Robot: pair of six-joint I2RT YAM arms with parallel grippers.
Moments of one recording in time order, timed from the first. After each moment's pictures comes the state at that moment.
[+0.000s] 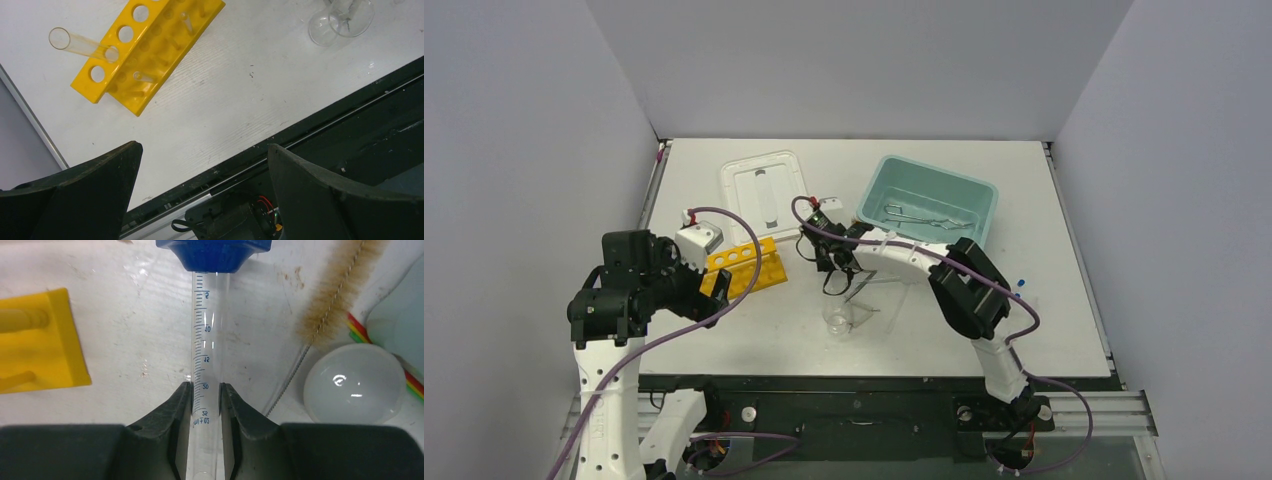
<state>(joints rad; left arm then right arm) 0.06 0.82 1.19 -1.29 0.36 0.45 0.89 2.10 1.55 -0.47 0.32 0.59</state>
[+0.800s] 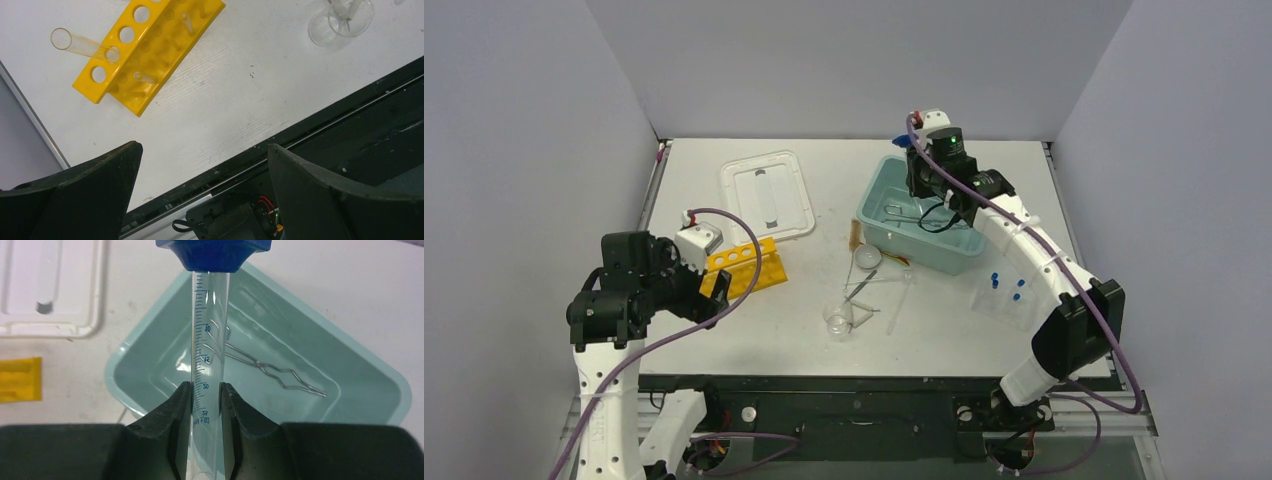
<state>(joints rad) 0.06 0.81 1.19 -1.29 0.36 0.45 0.46 1.57 1.52 -0.51 0.12 0.13</state>
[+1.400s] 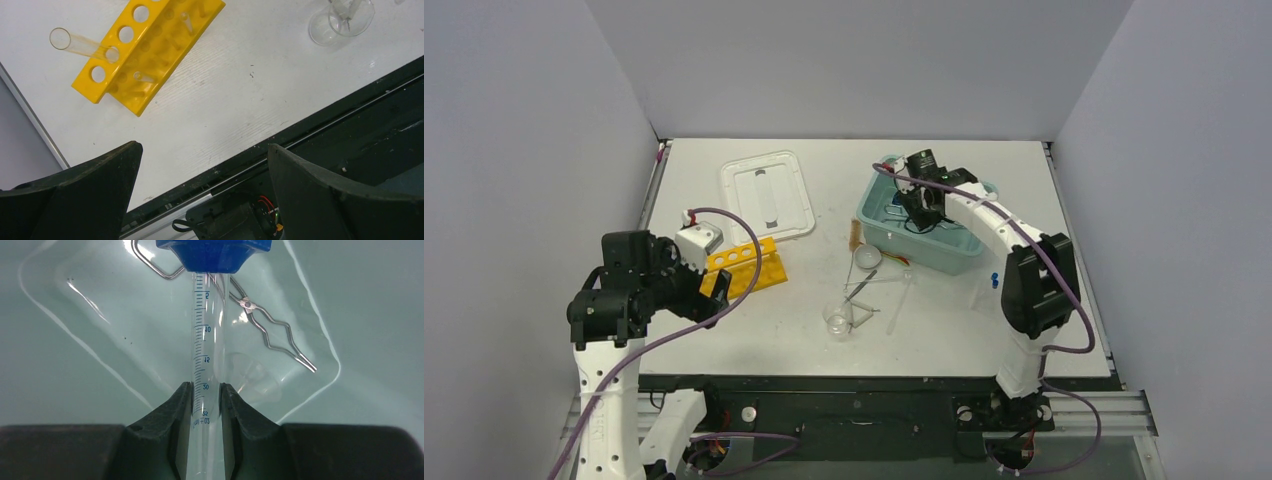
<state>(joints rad) 0.06 0.81 1.19 -1.29 0.36 0.45 0.41 1.82 1.50 -0.73 0.12 -0.23</state>
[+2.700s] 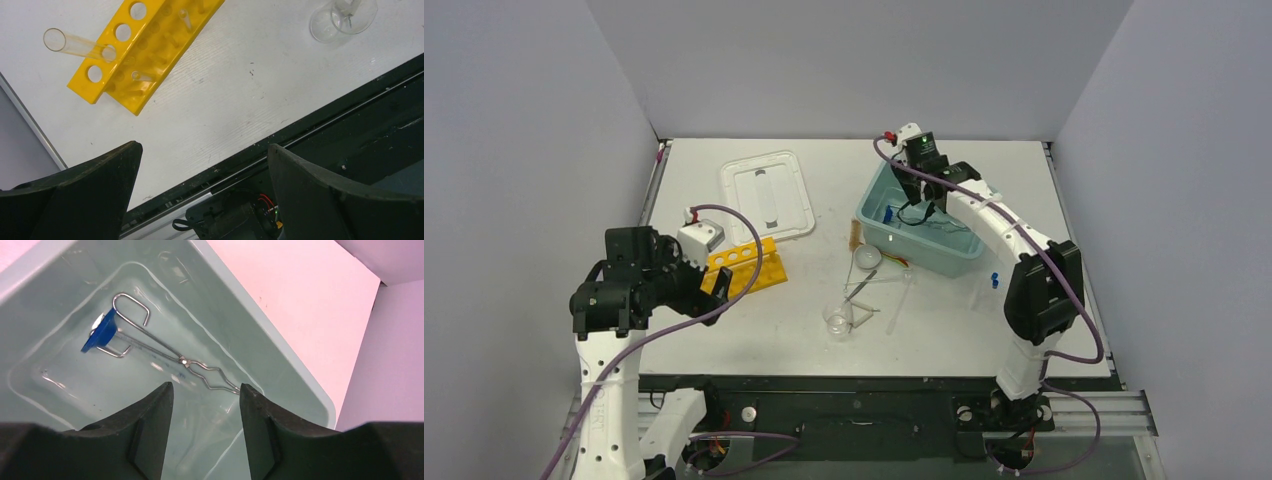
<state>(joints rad) 0.06 0.84 1.19 -1.29 0.36 0.46 0.45 1.83 1.59 -0.57 0.36 -0.22</state>
